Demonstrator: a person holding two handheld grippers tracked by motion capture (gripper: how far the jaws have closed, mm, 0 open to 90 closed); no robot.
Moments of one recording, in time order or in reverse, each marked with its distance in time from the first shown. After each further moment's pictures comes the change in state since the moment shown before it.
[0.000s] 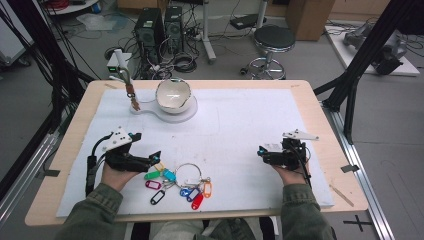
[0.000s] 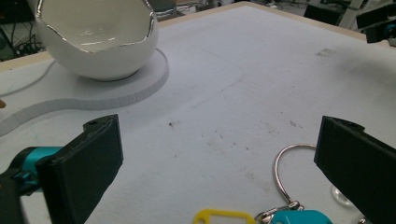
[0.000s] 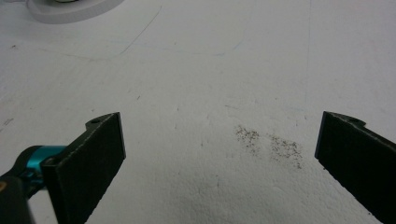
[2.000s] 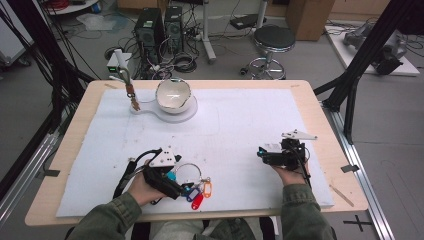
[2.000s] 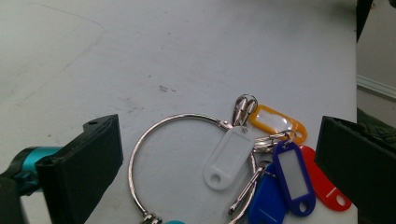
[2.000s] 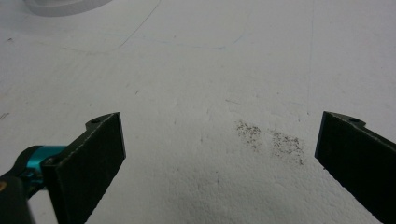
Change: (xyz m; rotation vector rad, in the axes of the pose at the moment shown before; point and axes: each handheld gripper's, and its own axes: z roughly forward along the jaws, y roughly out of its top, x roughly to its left) left arm -0.080 -0.004 0.050 0.241 -0.316 0.183; right arm -0.001 -0.001 0.003 0.022 0.001 -0.004
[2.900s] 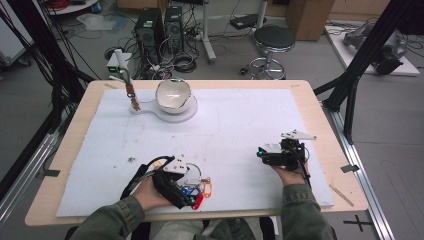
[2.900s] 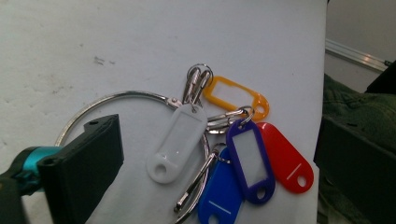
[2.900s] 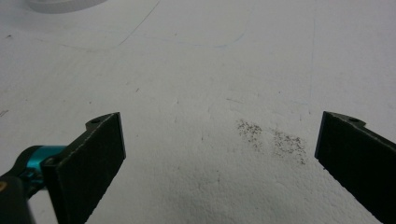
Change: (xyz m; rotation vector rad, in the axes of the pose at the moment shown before) left arm -0.015 0.000 0.020 0.153 -0.119 0.012; right arm 0.001 0.000 0.001 0.004 0.000 -0.004
